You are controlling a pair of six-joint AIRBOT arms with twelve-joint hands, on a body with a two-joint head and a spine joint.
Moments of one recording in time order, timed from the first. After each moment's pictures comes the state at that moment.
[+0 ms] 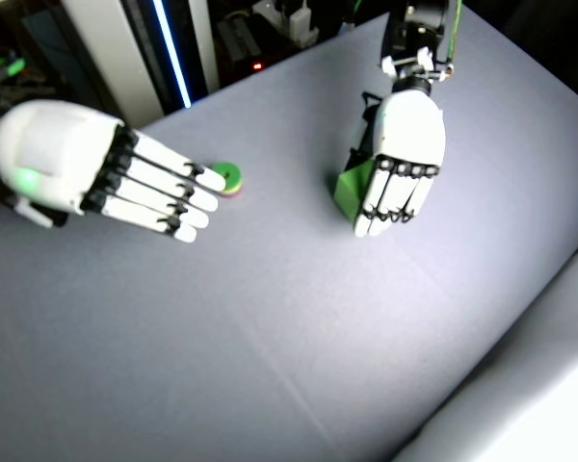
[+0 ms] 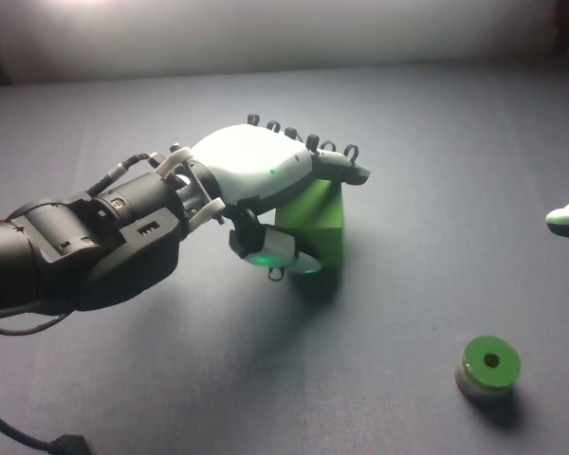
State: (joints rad) left arm 0.48 -1.39 1.44 0.09 -0.51 0.77; right arm -1.23 -0.82 0.98 0.10 1.35 -0.74
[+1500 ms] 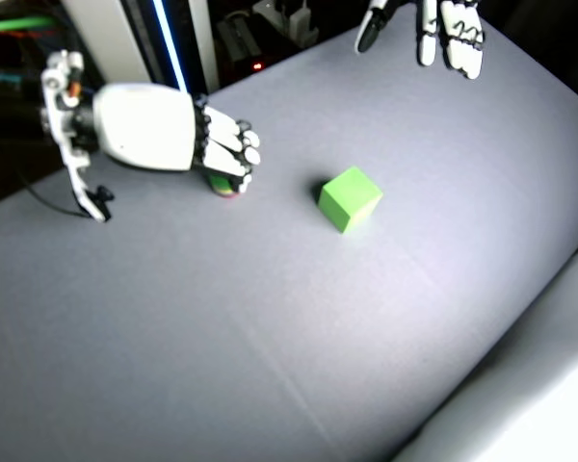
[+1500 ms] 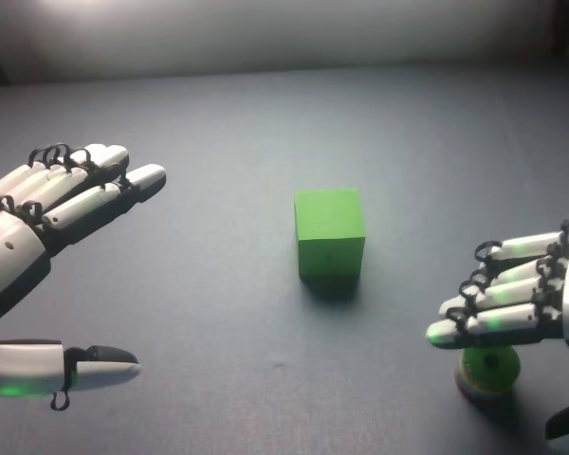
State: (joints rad) left arm 1.10 -0.82 0.90 -0.17 -1.27 0.81; right arm -0.84 -0.86 1.02 -0.60 0.80 -0.59
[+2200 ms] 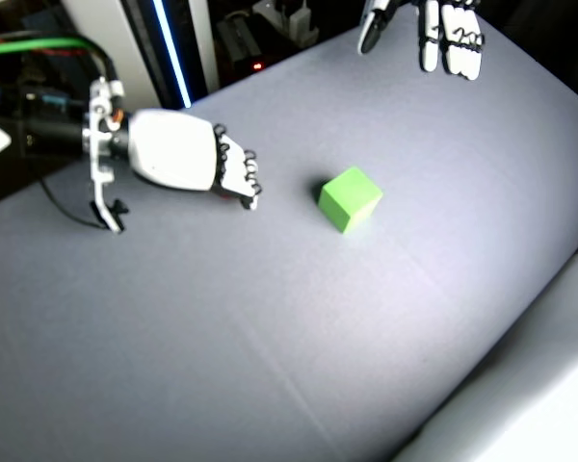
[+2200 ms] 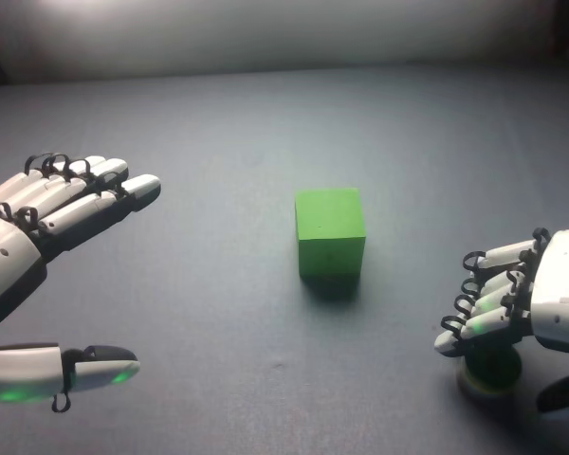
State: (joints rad) left arm 1.12 -0.83 0.89 -0.18 -1.31 0.79; right arm -0.81 -0.93 1.08 -0.60 0.71 -0.59
